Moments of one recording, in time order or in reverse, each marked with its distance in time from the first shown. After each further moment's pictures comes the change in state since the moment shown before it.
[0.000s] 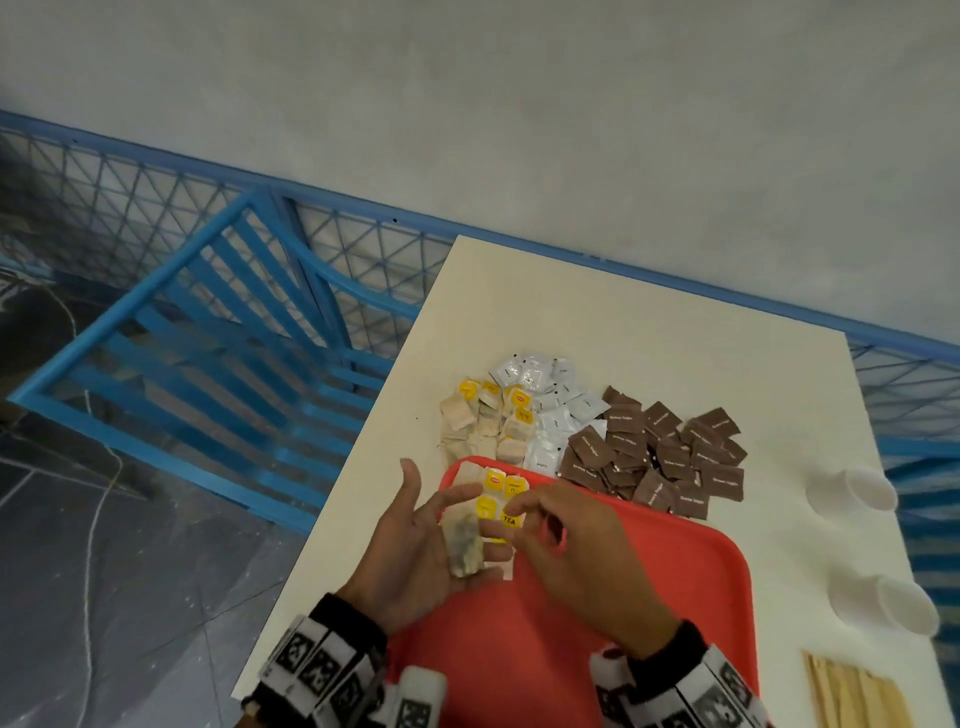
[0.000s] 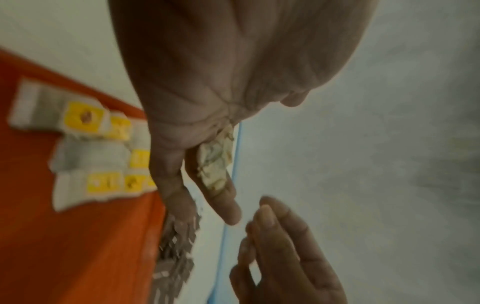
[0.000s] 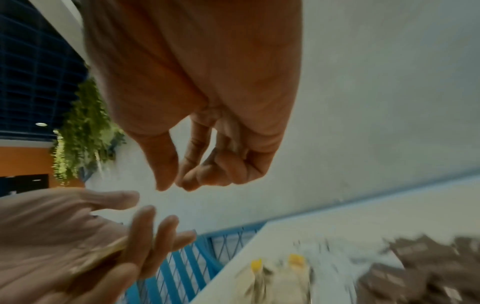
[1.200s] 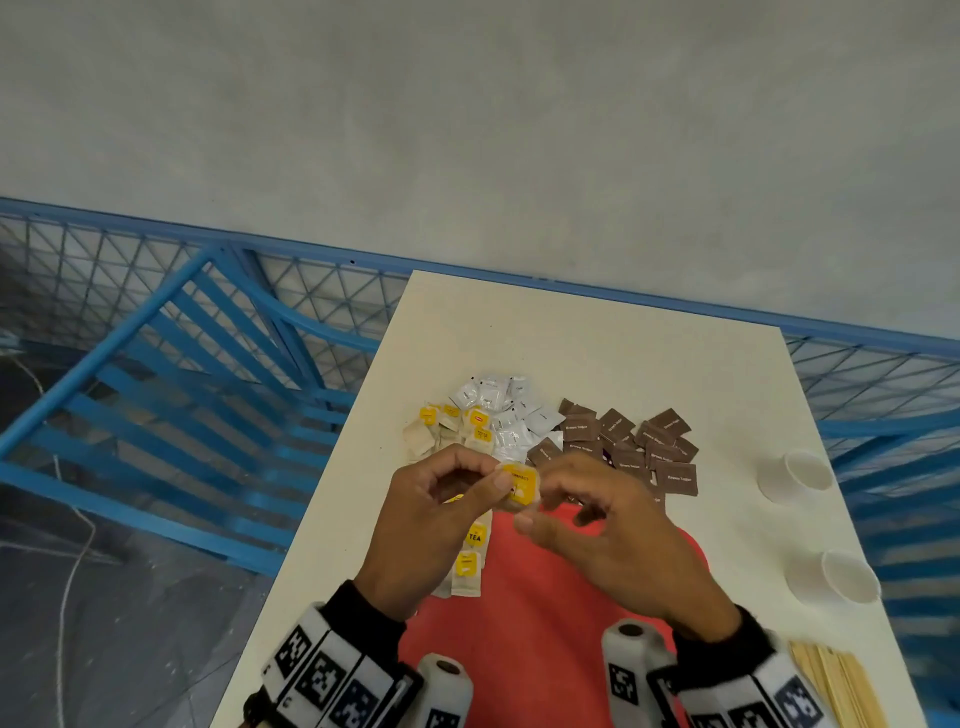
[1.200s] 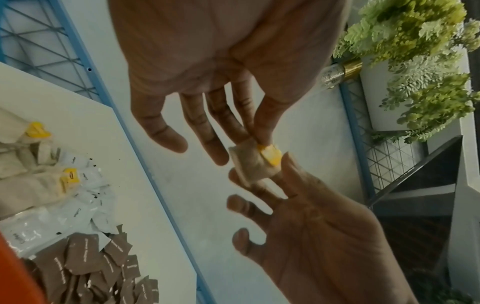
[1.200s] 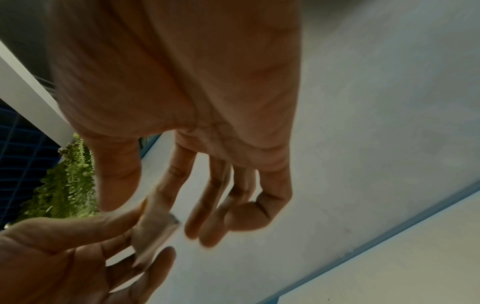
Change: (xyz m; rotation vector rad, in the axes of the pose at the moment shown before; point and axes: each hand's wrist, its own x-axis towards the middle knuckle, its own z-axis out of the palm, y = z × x) left_hand -0.017 -0.002 0.094 0.736 -0.053 0.766; right_hand -0.020 -0.021 -0.093 0.170 0.009 0.030
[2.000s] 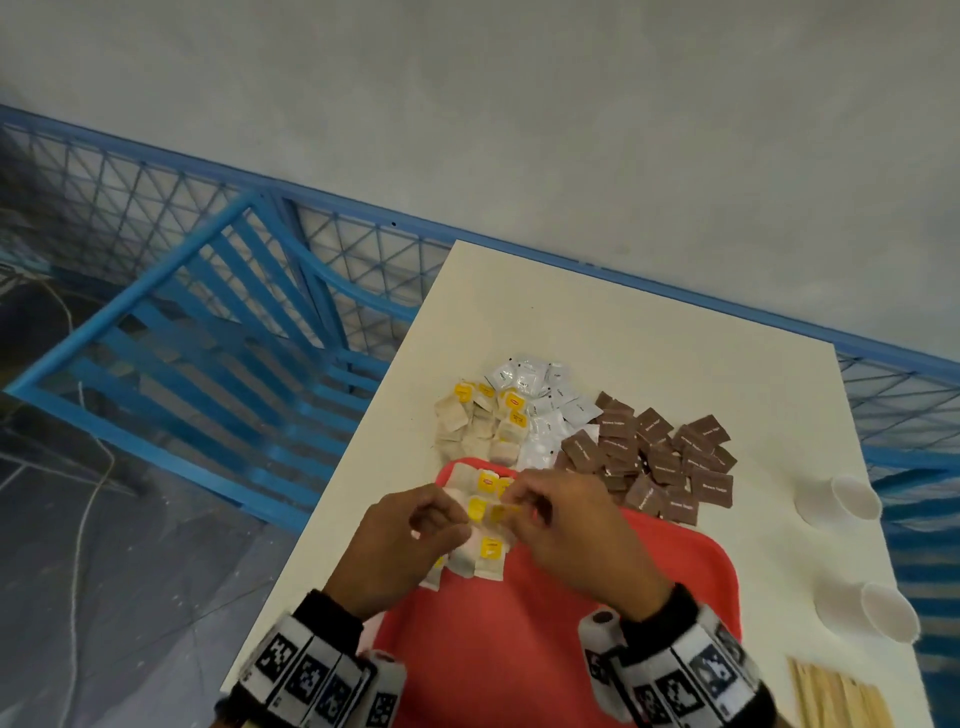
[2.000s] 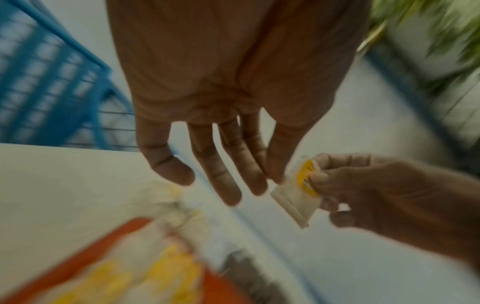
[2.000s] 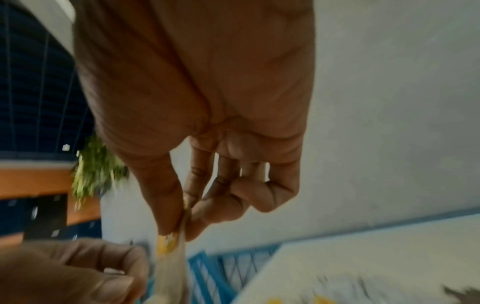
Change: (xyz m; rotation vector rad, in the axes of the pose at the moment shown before) left_hand -0.020 -0.065 -0.080 0.500 -0.035 -0.146; right_hand 0.039 0.024 0.070 -0.270 -0.121 0.030
